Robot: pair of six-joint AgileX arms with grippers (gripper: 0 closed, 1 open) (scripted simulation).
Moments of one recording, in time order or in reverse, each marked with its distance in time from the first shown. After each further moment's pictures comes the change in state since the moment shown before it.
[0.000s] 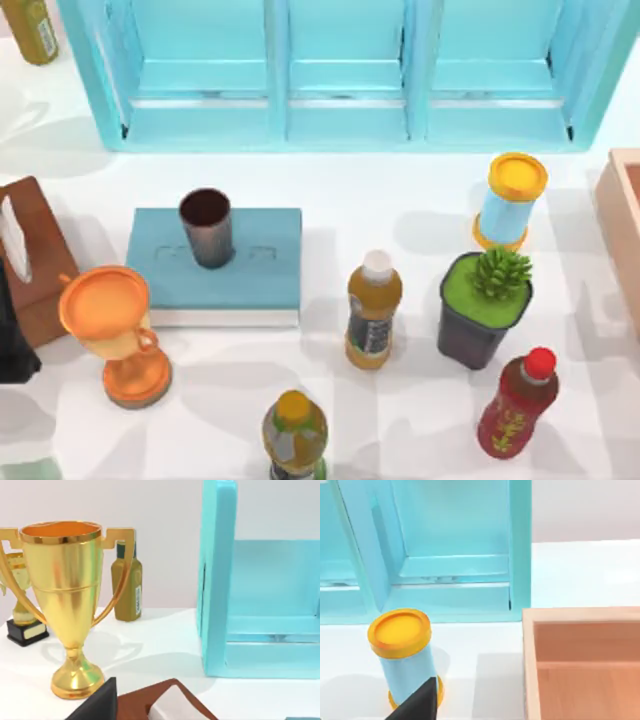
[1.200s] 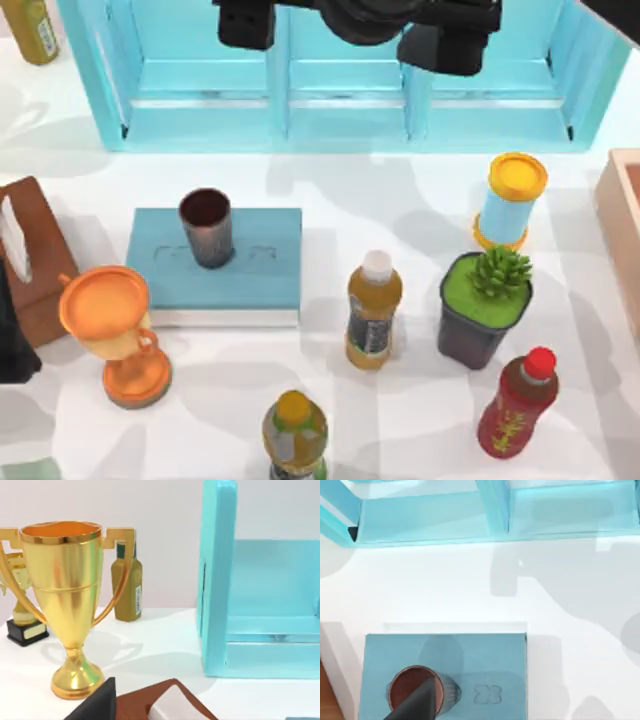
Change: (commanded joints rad) left arm 0.000 0.000 0.000 0.000 0.000 0.000; right arm 0.685 1.725 1.990 -1.033 0.292 0.676
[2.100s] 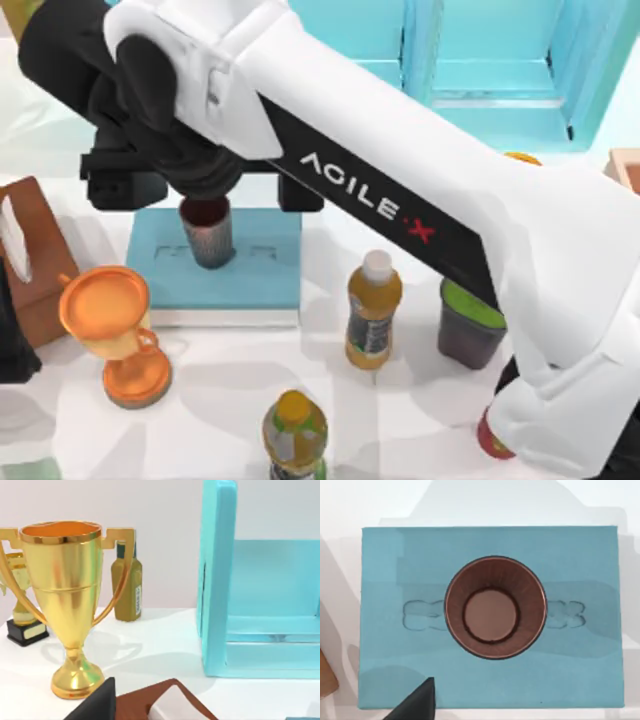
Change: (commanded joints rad) left arm 0.000 0.000 0.000 0.000 0.000 0.000; right arm 0.188 0.534 0.546 -0.300 0.082 0.198
